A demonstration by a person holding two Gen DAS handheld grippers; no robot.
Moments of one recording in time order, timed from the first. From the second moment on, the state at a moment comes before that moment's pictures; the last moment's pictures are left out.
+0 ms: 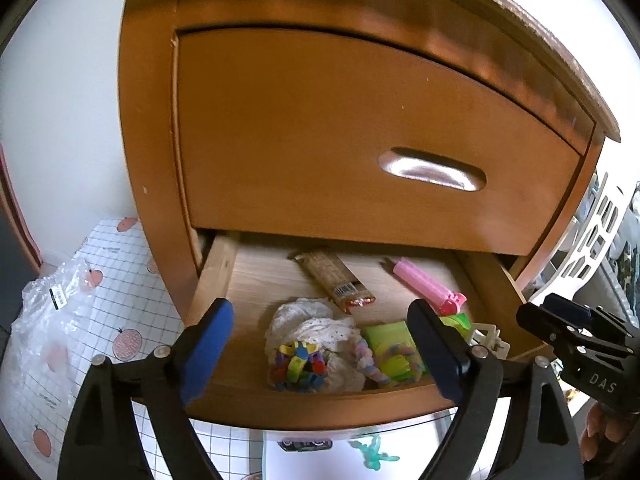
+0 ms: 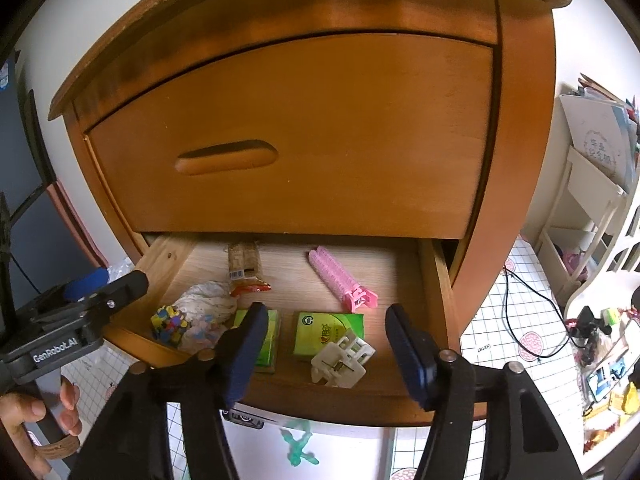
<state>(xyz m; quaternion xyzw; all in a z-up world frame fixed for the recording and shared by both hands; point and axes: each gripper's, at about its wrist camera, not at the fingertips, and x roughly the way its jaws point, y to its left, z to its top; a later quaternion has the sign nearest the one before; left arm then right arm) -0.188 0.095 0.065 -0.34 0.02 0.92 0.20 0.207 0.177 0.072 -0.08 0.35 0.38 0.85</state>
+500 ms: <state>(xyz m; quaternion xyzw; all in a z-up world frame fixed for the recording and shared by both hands) -0.176 0.083 0.073 -0.31 0.01 0.93 0.19 0.200 0.172 0.072 -0.09 0.34 0.38 0.86</state>
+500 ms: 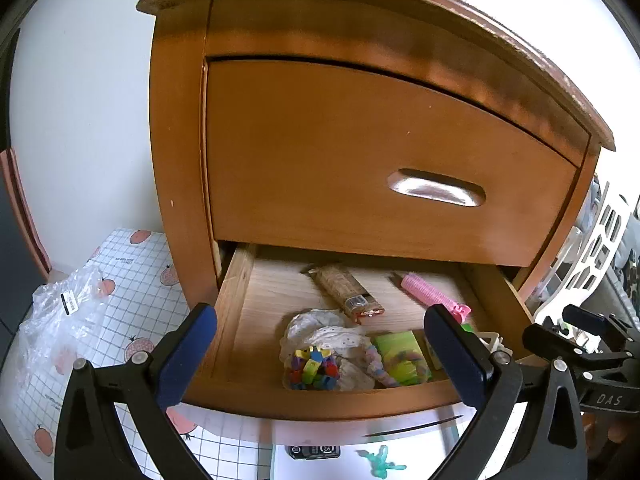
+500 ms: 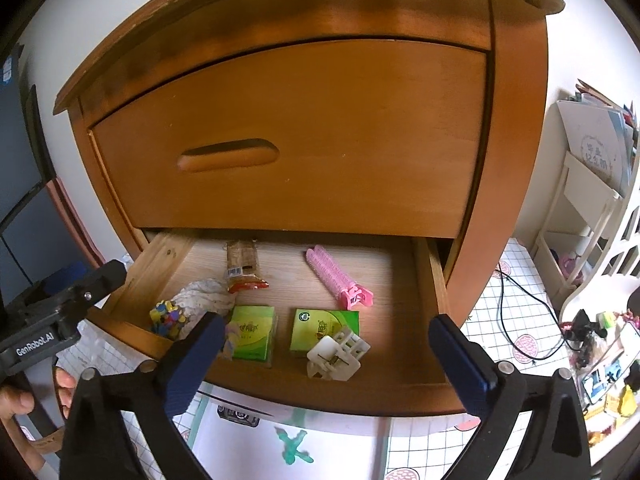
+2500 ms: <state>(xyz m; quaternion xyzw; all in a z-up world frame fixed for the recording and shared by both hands) -0.103 0.057 -0.137 -0.46 0.02 0.85 0.26 0.130 0.148 -0.167 -0.11 0.49 0.36 0.79</state>
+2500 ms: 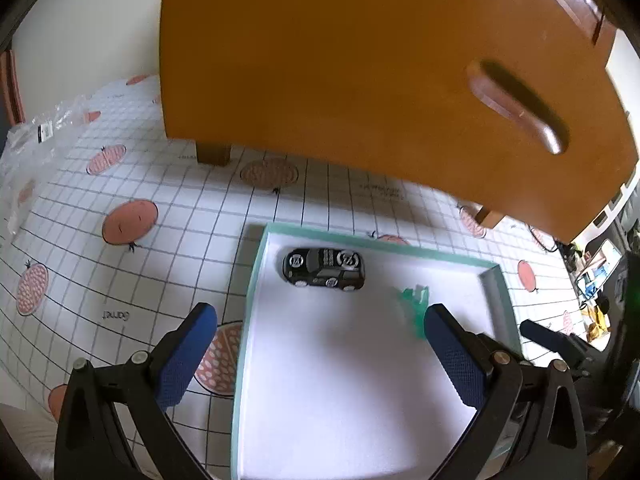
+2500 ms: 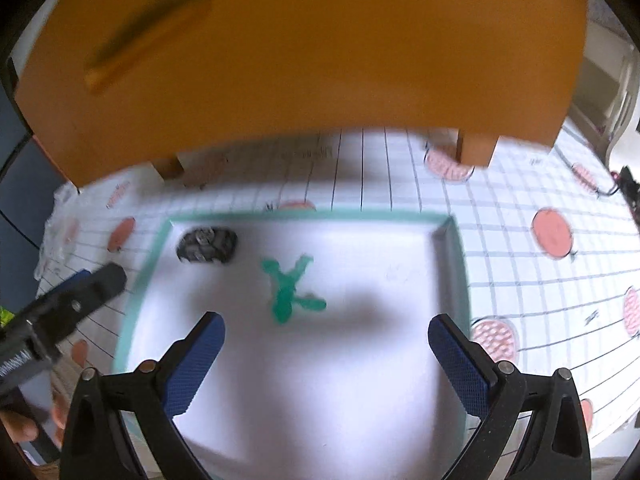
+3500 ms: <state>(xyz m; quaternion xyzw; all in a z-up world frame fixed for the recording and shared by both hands) -0.127 0.104 -0.162 -0.48 0.05 0.83 0.28 0.135 0.189 -0.202 -0.15 0.49 0.36 0.78</state>
